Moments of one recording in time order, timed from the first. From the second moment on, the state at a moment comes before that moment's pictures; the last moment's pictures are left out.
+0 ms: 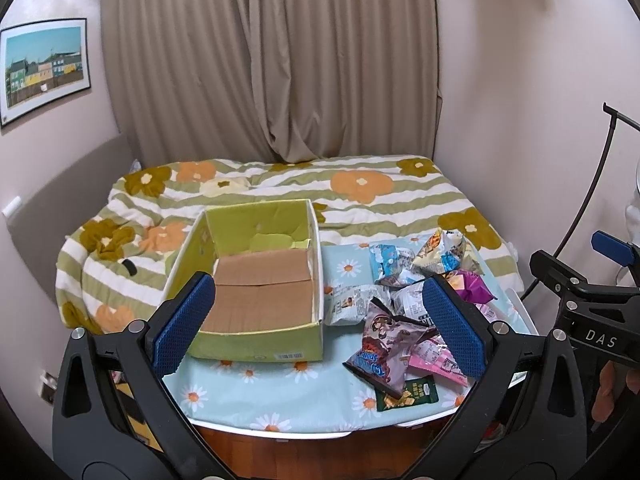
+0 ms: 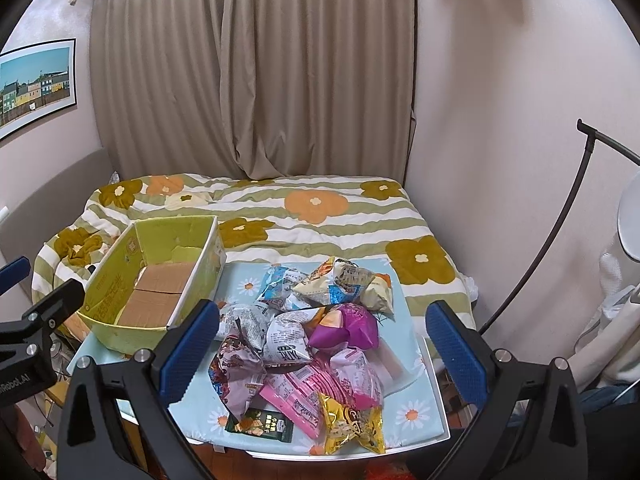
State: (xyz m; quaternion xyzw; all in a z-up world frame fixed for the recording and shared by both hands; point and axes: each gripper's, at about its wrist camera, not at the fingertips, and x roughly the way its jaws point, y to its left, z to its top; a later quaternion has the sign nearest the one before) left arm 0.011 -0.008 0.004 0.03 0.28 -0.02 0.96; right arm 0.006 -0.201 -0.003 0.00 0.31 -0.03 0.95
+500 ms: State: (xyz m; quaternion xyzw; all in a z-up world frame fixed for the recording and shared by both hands) left arm 0.014 -0.010 0.002 0.03 0.28 -0.02 0.96; right arm 0.006 -0.201 -0.005 0.00 0.31 -0.03 0.95
